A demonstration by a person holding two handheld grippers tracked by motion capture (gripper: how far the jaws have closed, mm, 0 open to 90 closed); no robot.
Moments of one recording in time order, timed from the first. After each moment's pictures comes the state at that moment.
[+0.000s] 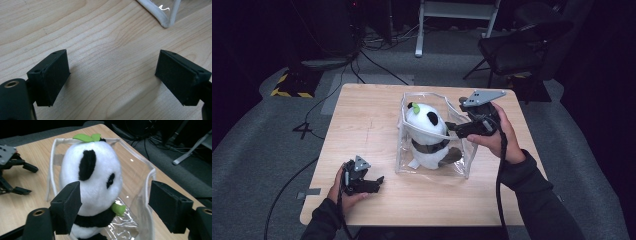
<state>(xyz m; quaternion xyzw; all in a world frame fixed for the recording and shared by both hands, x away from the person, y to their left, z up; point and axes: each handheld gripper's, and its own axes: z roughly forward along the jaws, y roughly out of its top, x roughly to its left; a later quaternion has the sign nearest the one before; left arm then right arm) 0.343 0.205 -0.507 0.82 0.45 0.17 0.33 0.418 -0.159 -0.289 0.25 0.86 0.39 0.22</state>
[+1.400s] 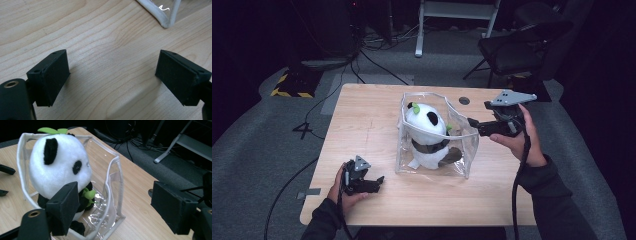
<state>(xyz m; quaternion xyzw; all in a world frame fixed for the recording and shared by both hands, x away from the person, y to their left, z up) 0.344 0.205 -0.507 0.82 0.45 0.17 0.33 0.415 -0.215 -0.288 0.30 0.82 0.40 0.26</state>
